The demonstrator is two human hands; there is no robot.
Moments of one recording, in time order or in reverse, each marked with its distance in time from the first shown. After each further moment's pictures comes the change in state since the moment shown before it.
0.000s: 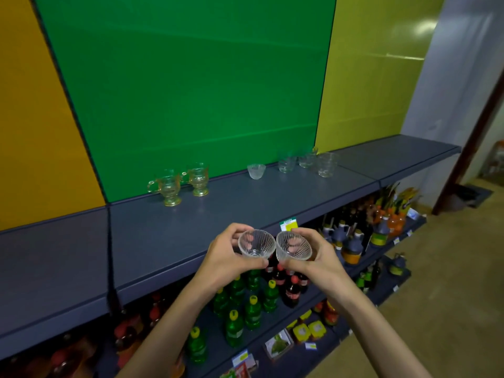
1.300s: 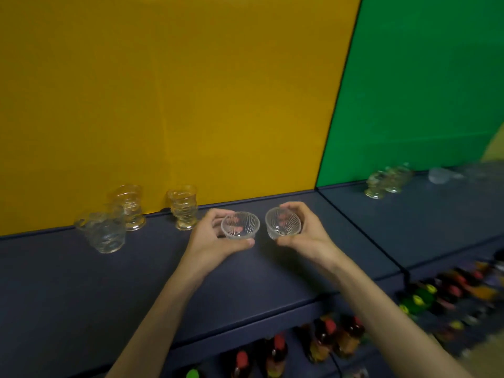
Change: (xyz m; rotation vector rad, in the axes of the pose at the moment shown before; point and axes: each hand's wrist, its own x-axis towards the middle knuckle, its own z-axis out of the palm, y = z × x) left_hand -0.178 -0.123 -0.558 -0.148 0.310 -0.106; right_hand -0.060 -0.186 0.561 -0.035 -0.296 -0.040
